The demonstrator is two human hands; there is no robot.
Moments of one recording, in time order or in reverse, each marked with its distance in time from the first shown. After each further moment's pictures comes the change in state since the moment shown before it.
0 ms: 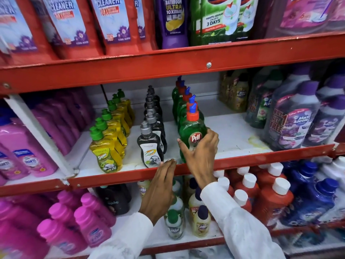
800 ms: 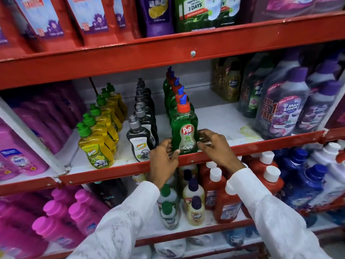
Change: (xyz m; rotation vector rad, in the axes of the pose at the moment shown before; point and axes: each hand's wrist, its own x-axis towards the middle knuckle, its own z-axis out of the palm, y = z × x) left_hand 0.070 0.027 0.006 -0.382 0.197 -0.313; right_hand 0.040 0.067 -0.061 0.101 -0.592 -0.076
